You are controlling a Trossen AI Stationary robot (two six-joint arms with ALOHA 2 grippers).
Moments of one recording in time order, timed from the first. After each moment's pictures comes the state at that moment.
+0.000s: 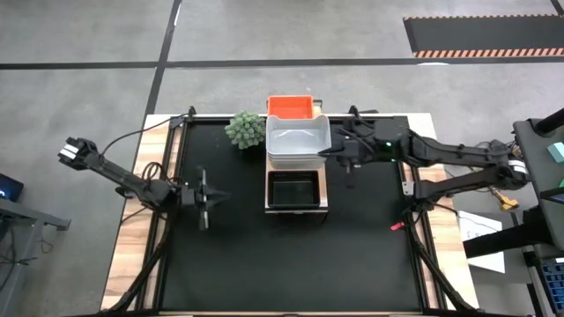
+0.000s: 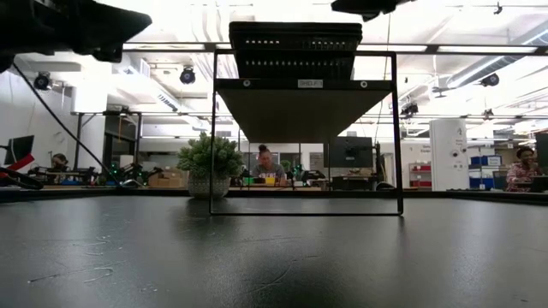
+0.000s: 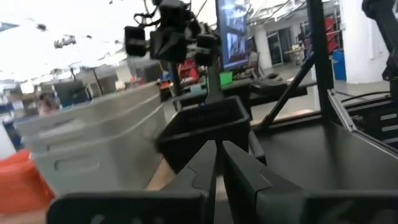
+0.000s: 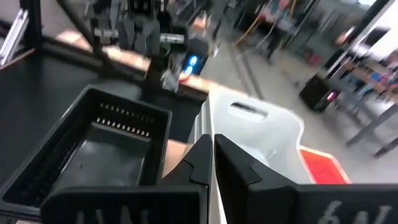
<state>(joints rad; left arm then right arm) -0.42 0.65 0.11 0.75 -0.49 0.32 -0.19 1.07 0.96 -0.13 -0.13 -0.43</state>
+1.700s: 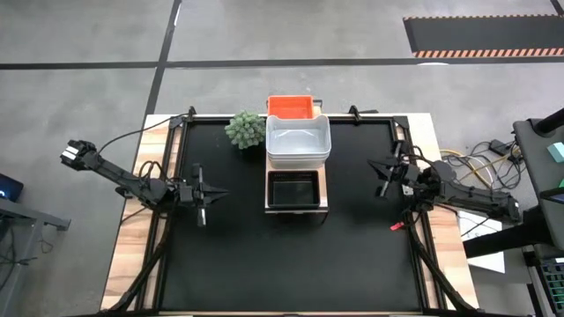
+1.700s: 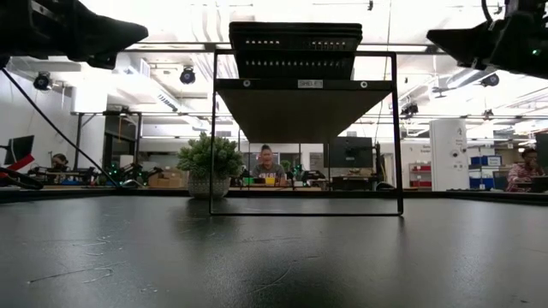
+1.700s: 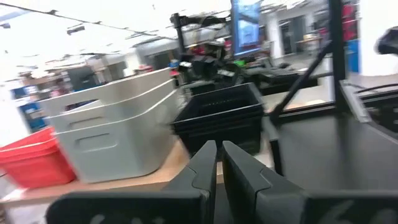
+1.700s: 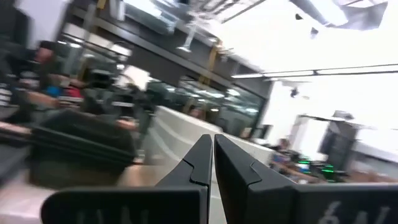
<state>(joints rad) -0.43 0.51 0.11 0.56 -0.54 0.28 -0.25 0.08 0.01 0.42 -0.04 -0.40</state>
